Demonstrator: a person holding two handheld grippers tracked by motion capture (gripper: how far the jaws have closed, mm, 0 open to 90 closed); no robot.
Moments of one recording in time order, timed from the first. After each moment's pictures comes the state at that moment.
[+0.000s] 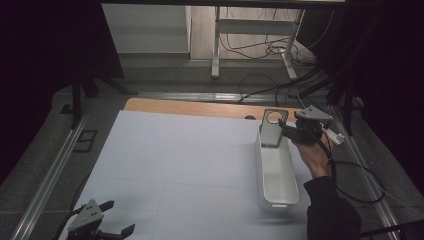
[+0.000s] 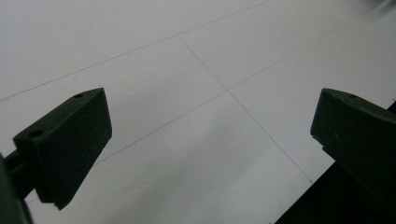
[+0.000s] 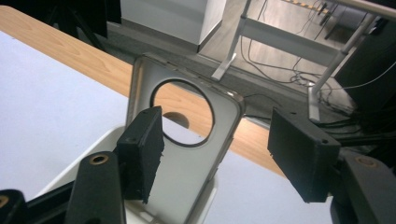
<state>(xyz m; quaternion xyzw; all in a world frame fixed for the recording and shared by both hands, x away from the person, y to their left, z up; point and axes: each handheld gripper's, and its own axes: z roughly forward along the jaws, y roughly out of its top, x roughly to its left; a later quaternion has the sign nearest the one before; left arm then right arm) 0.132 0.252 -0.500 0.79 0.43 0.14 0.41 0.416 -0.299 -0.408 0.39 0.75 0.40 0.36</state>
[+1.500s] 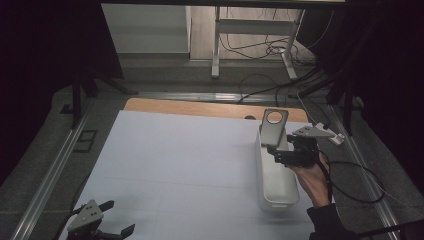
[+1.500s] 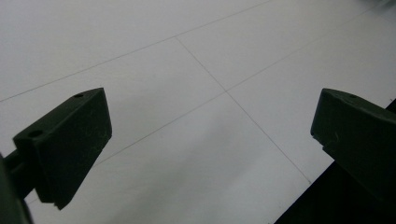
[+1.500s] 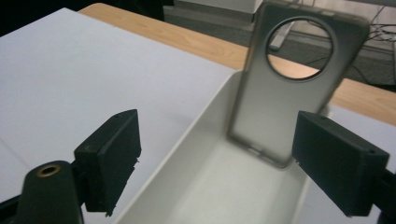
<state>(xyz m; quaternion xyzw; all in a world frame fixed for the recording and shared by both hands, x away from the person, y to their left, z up) 0.132 0.253 -0.500 0.79 0.43 0.14 0.41 0.344 -0.277 -0.407 0.42 0.77 0.42 0.22</state>
